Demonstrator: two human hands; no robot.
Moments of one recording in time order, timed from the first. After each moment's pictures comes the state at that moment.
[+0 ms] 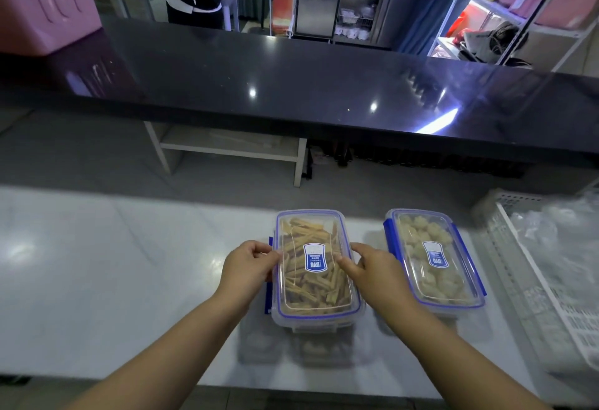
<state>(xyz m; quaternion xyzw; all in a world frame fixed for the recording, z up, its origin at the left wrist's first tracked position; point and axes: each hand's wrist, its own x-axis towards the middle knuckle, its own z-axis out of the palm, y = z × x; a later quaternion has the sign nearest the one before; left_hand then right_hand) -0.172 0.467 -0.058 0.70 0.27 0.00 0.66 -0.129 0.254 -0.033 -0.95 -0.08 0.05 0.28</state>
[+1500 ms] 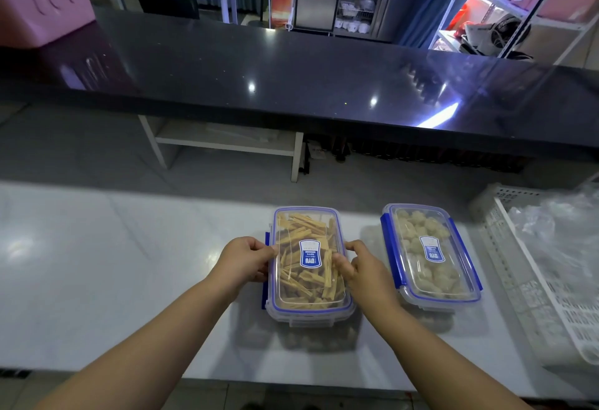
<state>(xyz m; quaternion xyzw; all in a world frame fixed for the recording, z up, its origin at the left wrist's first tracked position) -0.159 0.474 -0.053 0.73 0.25 -0.11 0.63 -0.139 0.255 -0.051 -0.93 -0.01 0.12 0.36</state>
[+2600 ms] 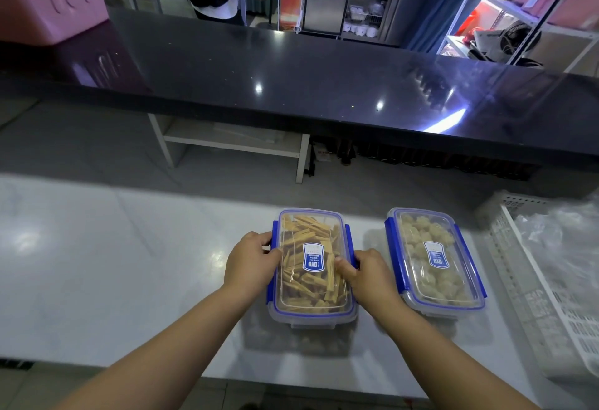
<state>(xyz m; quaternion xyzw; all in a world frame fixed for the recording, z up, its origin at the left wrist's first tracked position) -0.165 0.458 -0.056 0.87 0.19 0.02 0.46 -0.131 0.258 -0.048 -0.91 0.01 0.15 0.38</state>
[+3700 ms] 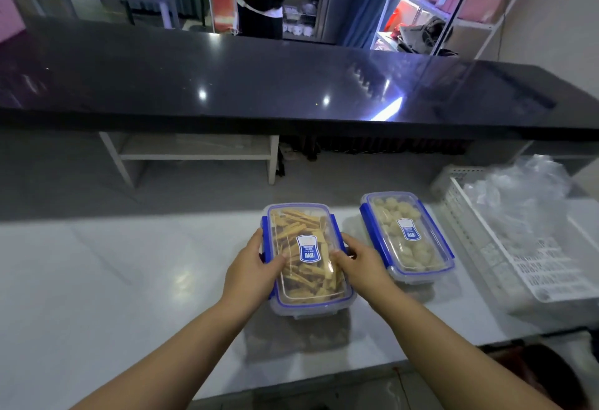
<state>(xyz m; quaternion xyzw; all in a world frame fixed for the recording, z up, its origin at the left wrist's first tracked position) -0.174 0.464 -0.055 0.81 0.10 -0.04 0.58 -0.152 0.266 -0.039 -0.83 0.09 0.12 0.53</state>
